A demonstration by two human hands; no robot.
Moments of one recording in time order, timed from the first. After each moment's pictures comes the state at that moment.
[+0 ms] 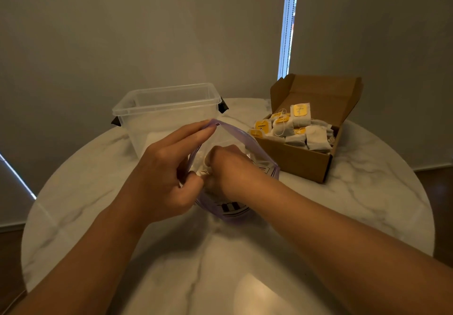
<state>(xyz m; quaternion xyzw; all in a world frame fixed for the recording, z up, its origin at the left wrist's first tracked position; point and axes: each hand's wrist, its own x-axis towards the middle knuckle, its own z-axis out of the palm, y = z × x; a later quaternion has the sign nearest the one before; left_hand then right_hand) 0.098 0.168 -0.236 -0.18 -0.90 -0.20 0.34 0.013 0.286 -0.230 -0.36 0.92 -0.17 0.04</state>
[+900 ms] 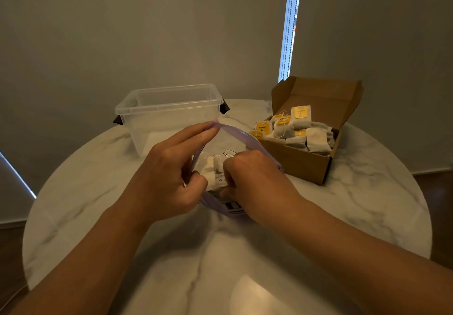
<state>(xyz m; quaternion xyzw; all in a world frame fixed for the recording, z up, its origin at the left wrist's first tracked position) 0.098 0.170 -0.237 -0.17 -0.91 -0.21 0.32 0.020 0.309 -0.215 -0.36 0.93 0.00 0.07</state>
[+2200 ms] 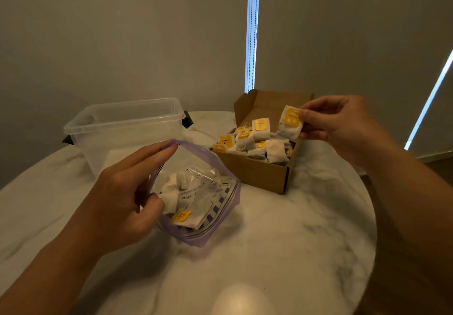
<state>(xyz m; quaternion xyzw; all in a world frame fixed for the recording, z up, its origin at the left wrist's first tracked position) 0.096 0.169 -0.238 -0.19 -0.90 -0.21 0.33 -0.075 0.479 -0.179 -0.18 0.71 -0.67 -0.06</state>
